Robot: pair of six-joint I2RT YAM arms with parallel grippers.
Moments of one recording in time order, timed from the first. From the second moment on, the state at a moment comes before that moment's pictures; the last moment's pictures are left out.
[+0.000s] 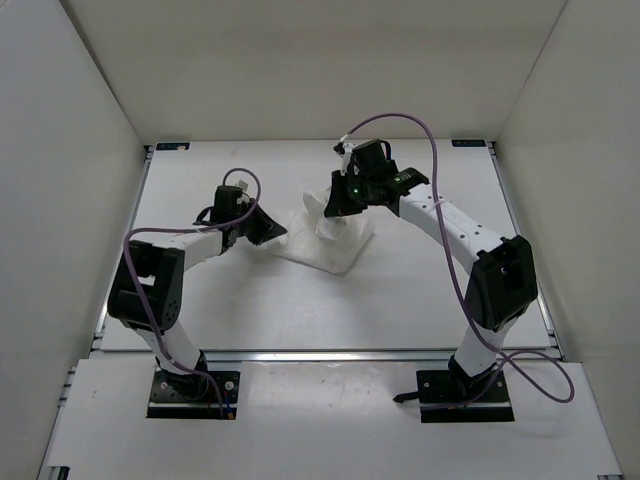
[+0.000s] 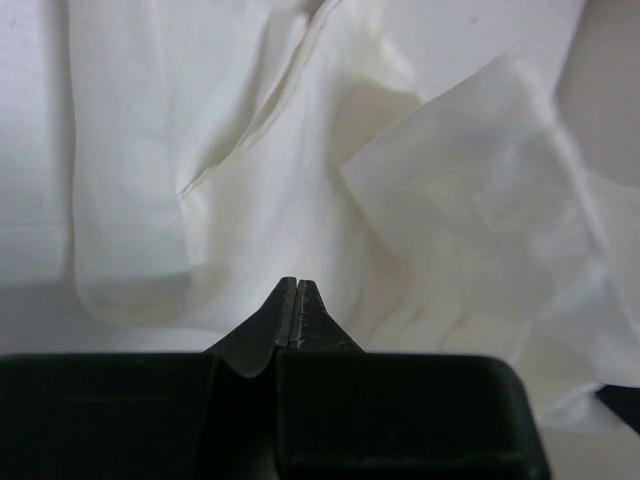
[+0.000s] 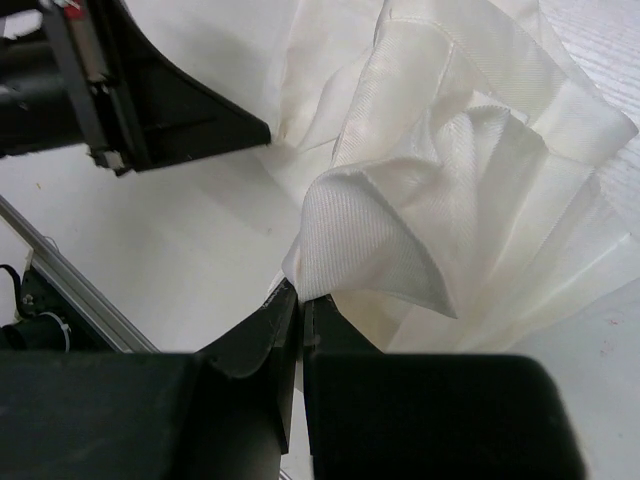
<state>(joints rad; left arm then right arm) -0.22 1.68 0.91 0.09 0.41 -0.91 0.56 1.75 1.55 -0.54 -0.33 0.32</state>
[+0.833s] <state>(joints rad) -0.32 1.86 1.03 -0.11 0.22 -0.77 0.57 1.78 1.56 -0.55 -0.32 0.31</state>
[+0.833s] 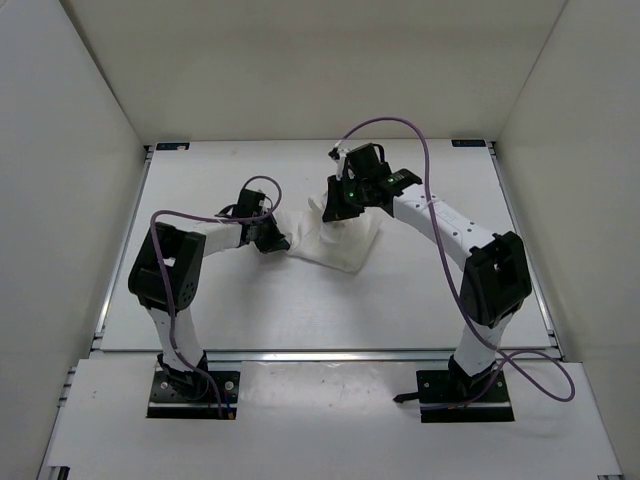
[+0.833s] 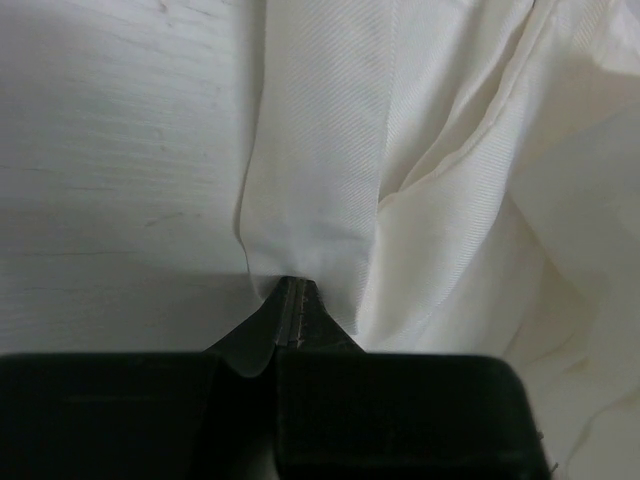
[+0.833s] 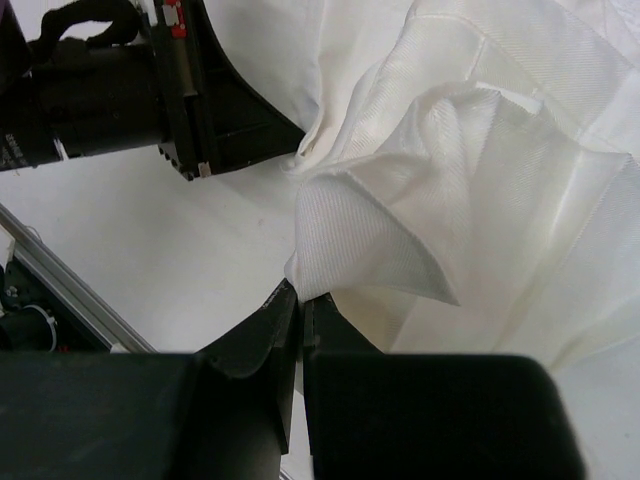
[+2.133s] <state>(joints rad) -0.41 1.80 0.87 0.00 0.42 -0.86 0.57 1.90 1.52 -0.48 -0.50 0.36</state>
